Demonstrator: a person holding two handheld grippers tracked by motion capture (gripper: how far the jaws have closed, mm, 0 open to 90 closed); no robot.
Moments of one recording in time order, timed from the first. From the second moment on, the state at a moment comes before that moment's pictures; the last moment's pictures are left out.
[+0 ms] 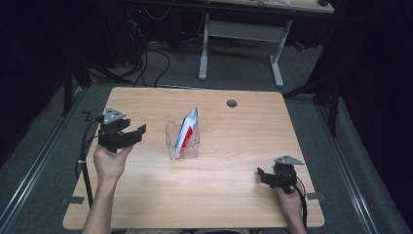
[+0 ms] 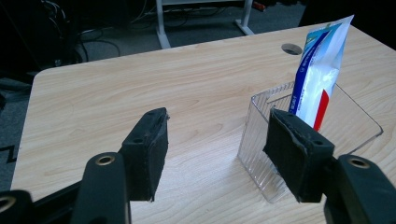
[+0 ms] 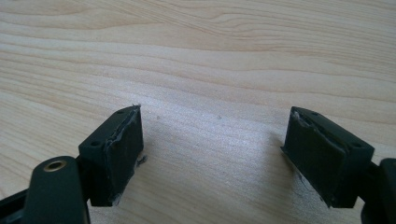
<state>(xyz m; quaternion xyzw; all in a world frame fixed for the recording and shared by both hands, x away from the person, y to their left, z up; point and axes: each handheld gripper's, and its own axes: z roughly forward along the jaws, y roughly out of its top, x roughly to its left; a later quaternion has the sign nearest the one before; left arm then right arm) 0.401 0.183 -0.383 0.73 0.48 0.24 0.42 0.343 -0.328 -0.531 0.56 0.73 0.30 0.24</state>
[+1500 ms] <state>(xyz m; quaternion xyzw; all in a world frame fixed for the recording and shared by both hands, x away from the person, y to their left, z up) 0.385 0.206 -0.406 0.72 0.50 0.24 0.41 0.343 -0.328 -0.531 0.56 0.73 0.30 0.24</state>
